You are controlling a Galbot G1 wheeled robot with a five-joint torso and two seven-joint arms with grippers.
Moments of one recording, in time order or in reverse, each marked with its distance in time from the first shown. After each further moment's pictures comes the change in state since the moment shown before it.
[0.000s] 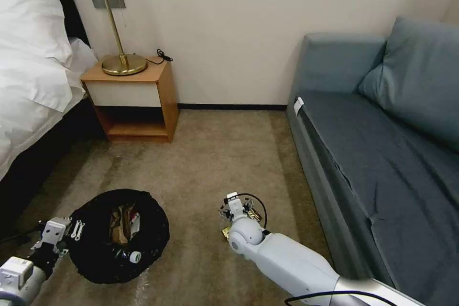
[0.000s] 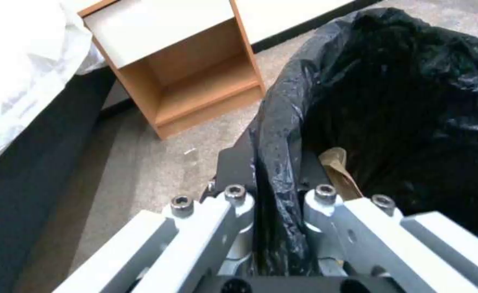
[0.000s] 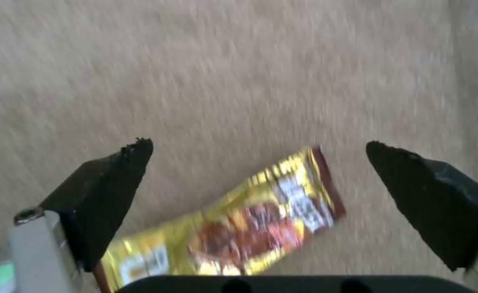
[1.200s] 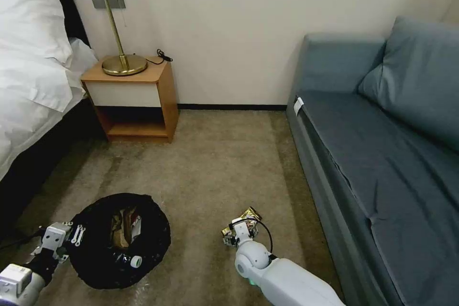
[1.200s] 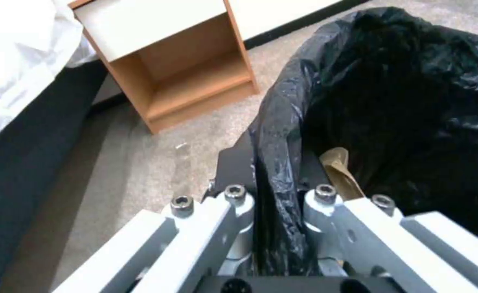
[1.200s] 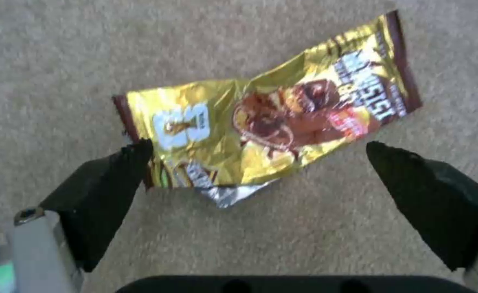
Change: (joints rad) left arm 0.045 -0.003 0.008 -0.016 -0.019 -0.011 -0.011; right arm -0.141 0.014 0.066 -0.032 -0.070 0.008 -0.110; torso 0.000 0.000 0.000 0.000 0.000
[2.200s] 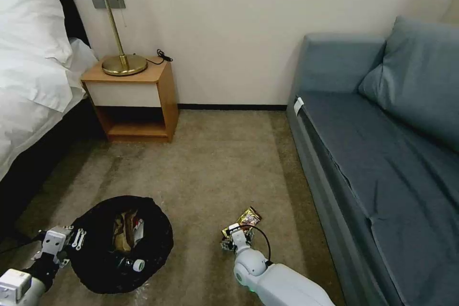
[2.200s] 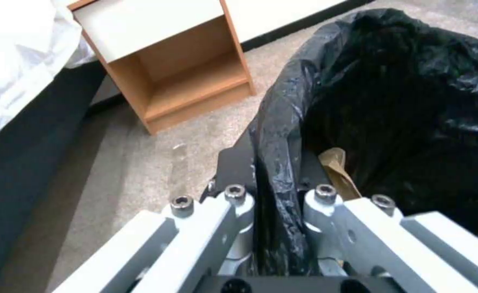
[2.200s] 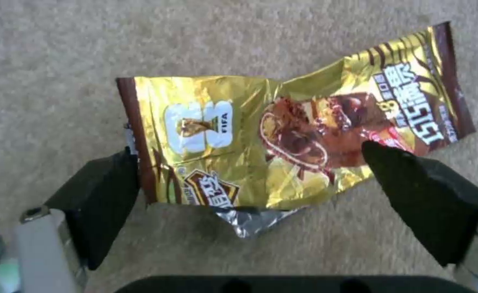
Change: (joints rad) left arm 0.029 -0.027 -0.008 -0.027 0.001 -0.012 0.006; right arm 0.033 0.050 -0.028 -0.197 -0.100 0.173 -0.119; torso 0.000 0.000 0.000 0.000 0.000
